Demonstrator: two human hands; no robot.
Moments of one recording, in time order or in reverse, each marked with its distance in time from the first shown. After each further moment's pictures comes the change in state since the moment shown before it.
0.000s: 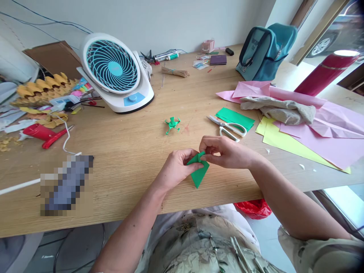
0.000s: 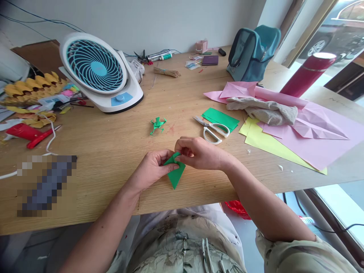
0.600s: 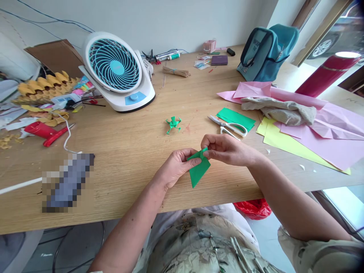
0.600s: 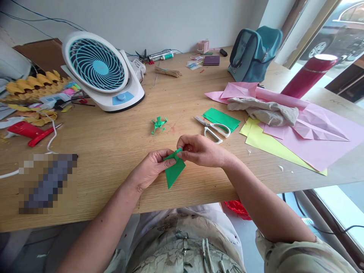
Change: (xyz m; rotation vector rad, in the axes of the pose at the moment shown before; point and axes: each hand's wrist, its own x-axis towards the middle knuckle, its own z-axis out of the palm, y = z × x) left_hand 0.000 0.002 -0.001 -0.375 -0.043 -0.092; right_hand 0.000 0.006 0.000 0.437 -0.045 0.073
